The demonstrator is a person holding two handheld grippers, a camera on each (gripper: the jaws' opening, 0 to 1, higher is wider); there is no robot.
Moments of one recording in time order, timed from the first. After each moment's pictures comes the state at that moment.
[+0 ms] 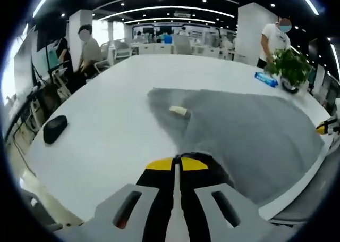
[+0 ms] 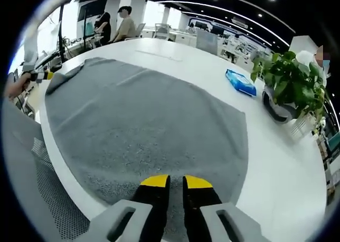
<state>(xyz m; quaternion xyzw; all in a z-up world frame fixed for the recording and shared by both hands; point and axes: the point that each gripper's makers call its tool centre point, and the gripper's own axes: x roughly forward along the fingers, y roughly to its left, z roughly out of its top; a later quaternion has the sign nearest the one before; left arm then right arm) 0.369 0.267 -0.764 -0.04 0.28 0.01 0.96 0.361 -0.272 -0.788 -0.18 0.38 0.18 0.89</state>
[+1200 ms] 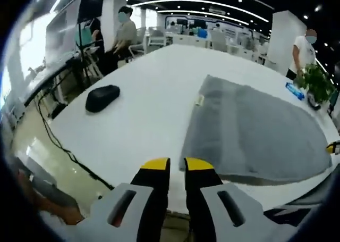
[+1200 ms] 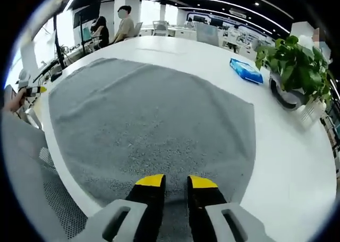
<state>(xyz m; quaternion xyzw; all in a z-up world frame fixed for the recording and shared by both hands) 0.319 0.358 -0.760 -0.06 0.28 0.13 0.95 0.362 -0.273 -0.800 -0.10 0.41 0.18 0.89</state>
